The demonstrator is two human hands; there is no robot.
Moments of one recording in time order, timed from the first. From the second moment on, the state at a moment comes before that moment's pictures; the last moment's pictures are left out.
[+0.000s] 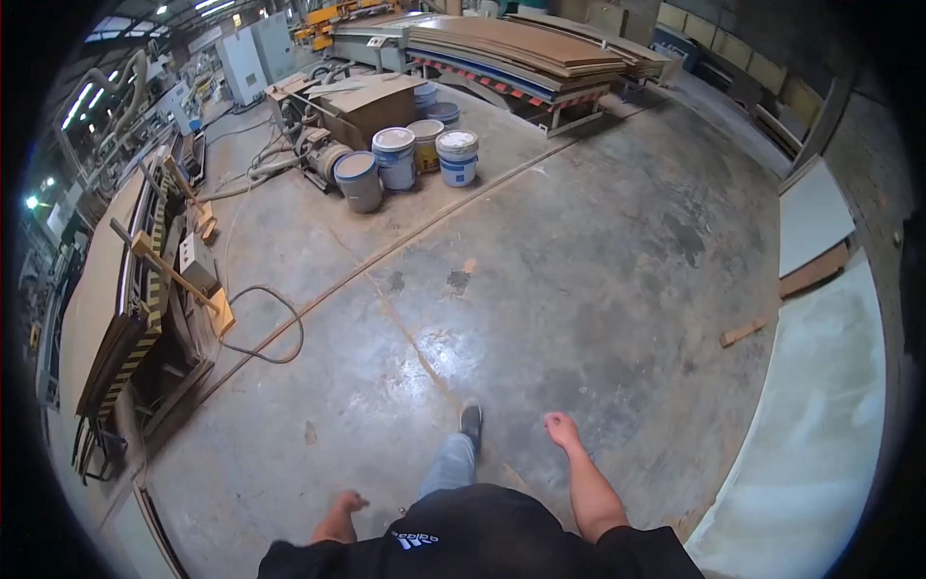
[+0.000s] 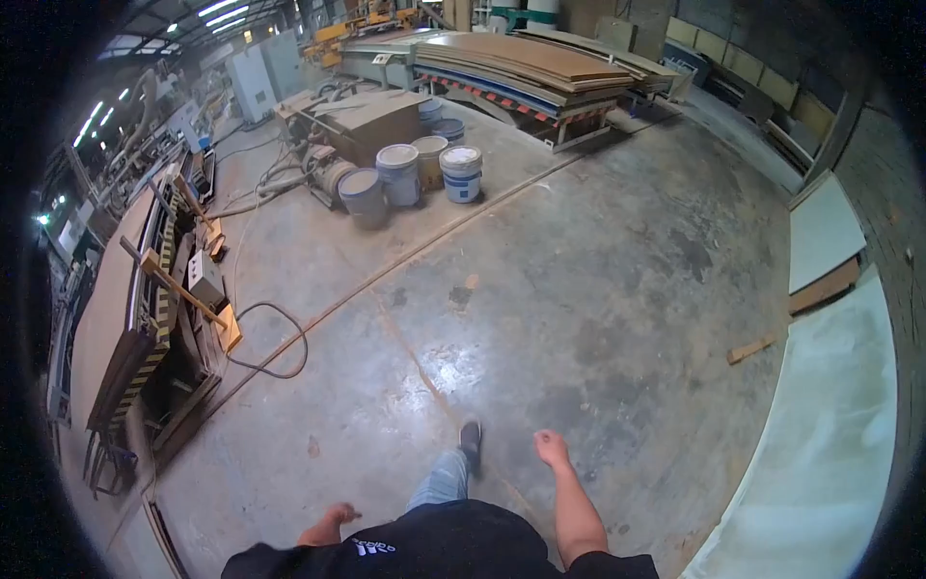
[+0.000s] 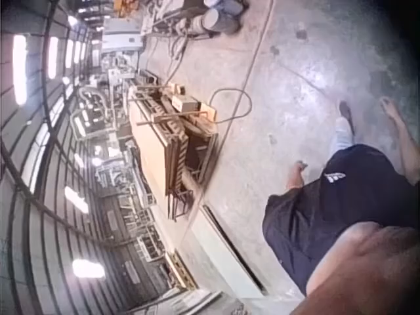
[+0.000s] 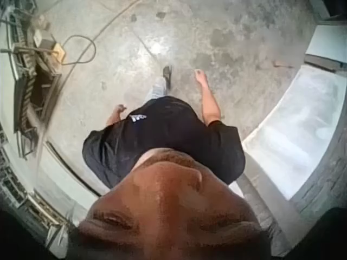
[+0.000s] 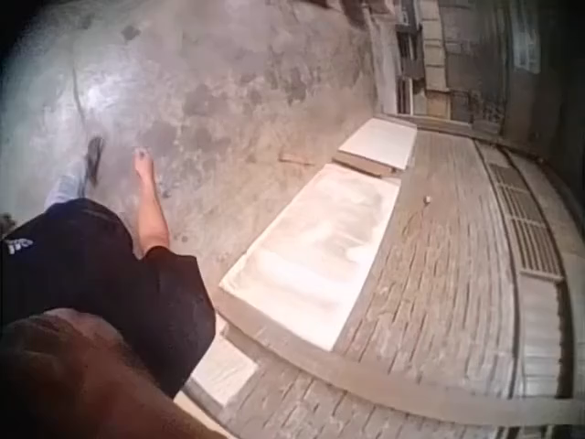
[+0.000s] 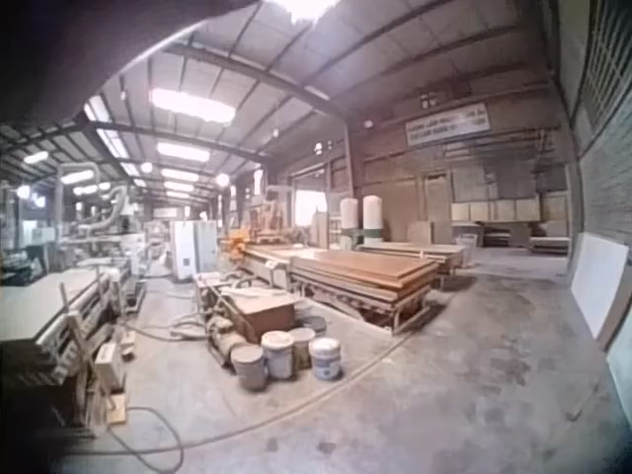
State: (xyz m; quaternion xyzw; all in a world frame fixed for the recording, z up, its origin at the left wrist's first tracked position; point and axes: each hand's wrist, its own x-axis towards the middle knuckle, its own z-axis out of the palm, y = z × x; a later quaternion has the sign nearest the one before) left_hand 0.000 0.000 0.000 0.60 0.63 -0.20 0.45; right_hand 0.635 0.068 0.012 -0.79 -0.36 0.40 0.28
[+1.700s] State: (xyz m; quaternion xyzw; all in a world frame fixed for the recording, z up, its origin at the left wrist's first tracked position) left_hand 0.539 1.884 -0.241 0.34 0.76 0.14 0.53; right_hand 0.849 1.976 -0.065 -0.66 -0.63 0.41 0.00
